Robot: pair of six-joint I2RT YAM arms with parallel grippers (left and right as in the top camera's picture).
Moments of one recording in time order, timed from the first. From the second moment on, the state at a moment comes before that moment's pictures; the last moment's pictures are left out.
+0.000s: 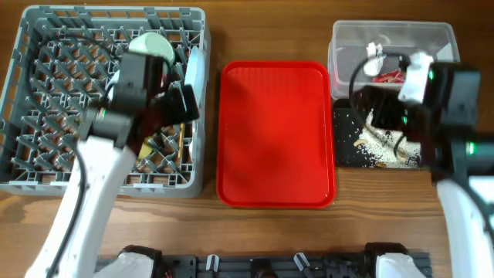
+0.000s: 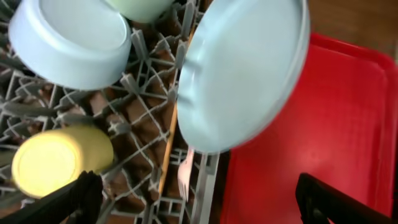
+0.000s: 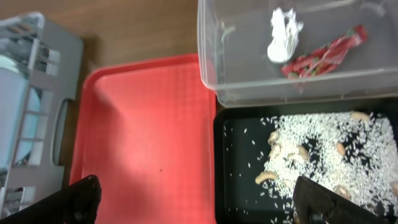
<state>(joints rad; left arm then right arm) -0.22 1.32 1.27 -0.96 -0.06 -0.40 -0.02 1.11 1.20 -0.91 -0.17 0.17</state>
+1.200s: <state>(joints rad) -0.22 0.68 0.81 -0.85 -0.05 -0.38 -0.01 0.56 0.65 -0.30 -0.09 0.18</state>
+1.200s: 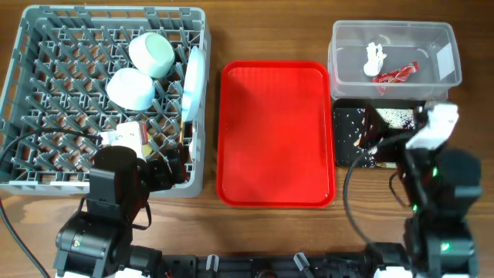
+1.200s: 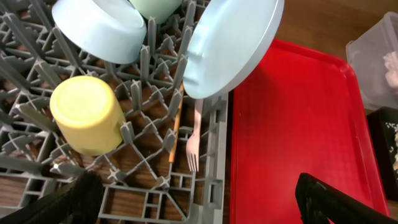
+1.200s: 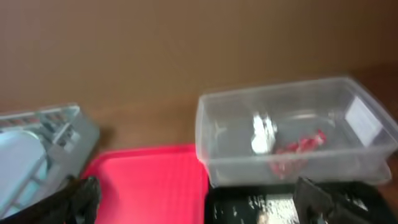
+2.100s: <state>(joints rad) -0.22 0.69 0.81 -0.85 -0.05 -0.38 0.05 0.02 0.01 0.00 -0.10 -0.12</state>
